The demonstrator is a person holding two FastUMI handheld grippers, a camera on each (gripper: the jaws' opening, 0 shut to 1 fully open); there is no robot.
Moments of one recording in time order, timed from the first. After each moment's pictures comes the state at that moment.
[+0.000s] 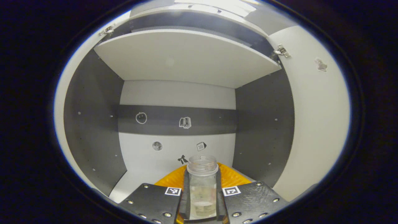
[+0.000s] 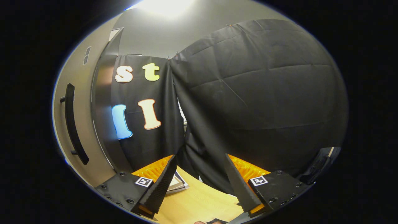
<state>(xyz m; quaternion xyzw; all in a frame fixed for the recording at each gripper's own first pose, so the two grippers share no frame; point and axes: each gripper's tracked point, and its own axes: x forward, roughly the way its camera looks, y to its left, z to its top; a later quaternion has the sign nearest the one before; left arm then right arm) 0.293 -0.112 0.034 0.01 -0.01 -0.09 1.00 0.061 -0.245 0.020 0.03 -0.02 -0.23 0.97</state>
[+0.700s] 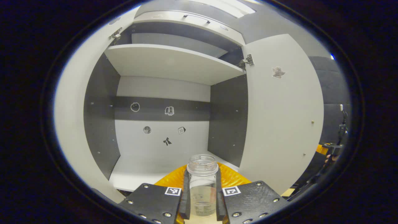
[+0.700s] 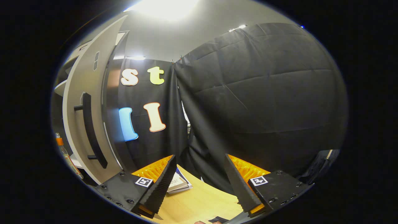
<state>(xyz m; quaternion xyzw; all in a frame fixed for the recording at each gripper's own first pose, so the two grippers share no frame) 0.178 -0.125 0.013 -0.01 0.05 -0.19 0.98 0.036 -0.212 0.042 0.02 -0.03 -0.22 0.98</state>
